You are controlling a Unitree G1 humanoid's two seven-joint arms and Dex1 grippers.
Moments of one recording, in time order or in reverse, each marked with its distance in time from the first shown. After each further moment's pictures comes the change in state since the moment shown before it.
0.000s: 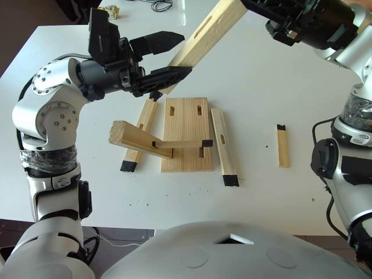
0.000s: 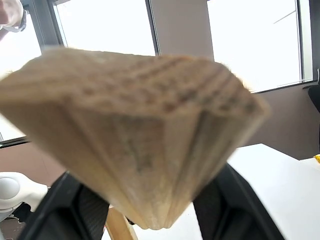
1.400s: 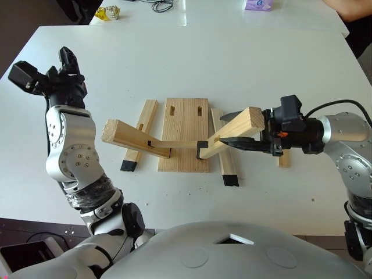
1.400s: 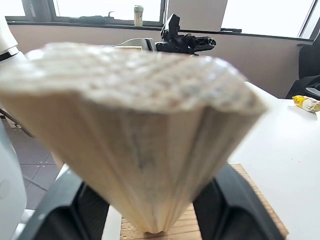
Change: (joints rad) left arm 0.232 -0.493 0.386 -0.200 0.121 -0.007 1.467; right arm 0.739 -0.238 0.213 -0.535 -0.406 -0.486 0.241
